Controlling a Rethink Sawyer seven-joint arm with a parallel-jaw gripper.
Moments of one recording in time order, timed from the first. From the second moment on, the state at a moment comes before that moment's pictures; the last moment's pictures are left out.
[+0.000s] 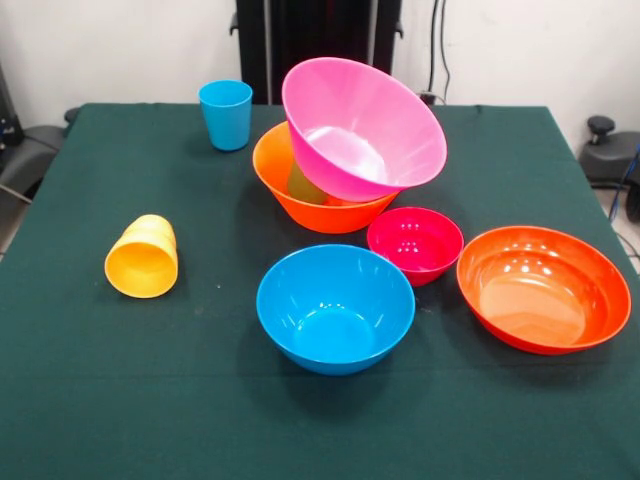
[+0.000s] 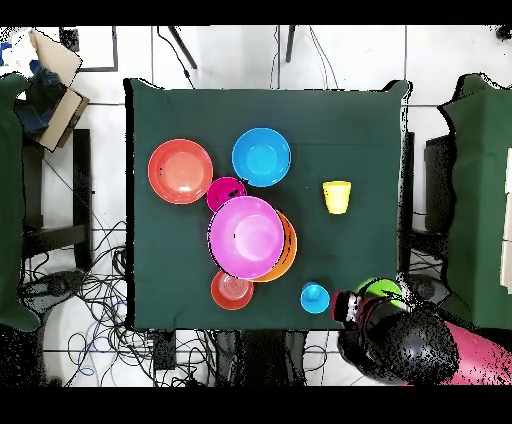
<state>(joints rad) -1.04 -1.34 0.49 2.20 -0.25 0.82 1.58</state>
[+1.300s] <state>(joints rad) -0.75 -1.15 0.31 2.05 -0.28 0.78 1.90</state>
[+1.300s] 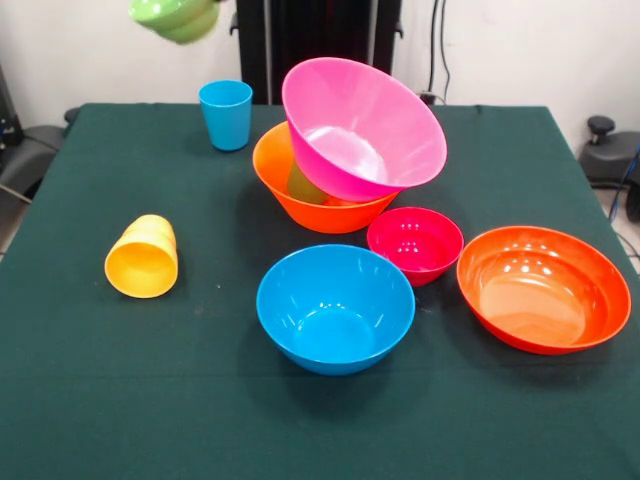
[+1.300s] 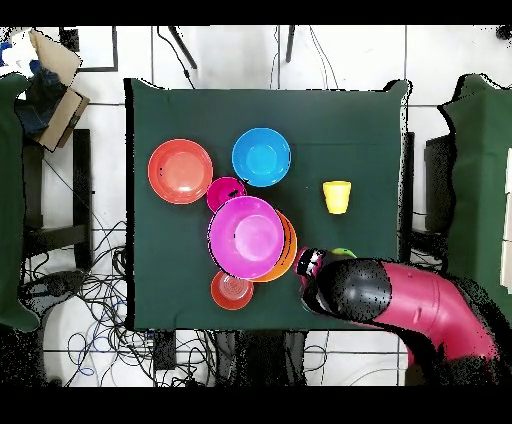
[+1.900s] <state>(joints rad) -0.74 -1.41 0.24 2.14 -0.24 0.82 1.90</state>
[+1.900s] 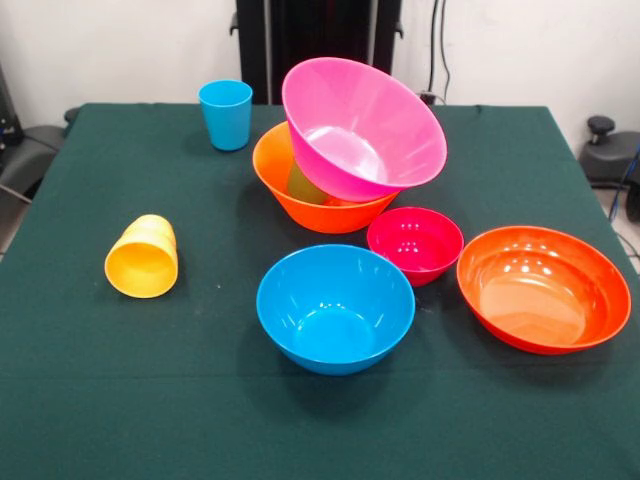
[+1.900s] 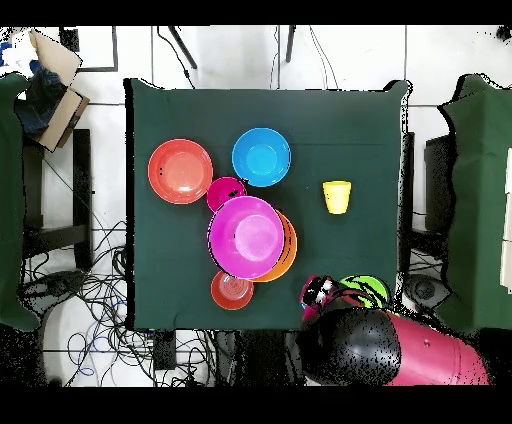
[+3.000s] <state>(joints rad) -0.56 -1.36 0.19 2.19 -0.19 0.79 1.93</state>
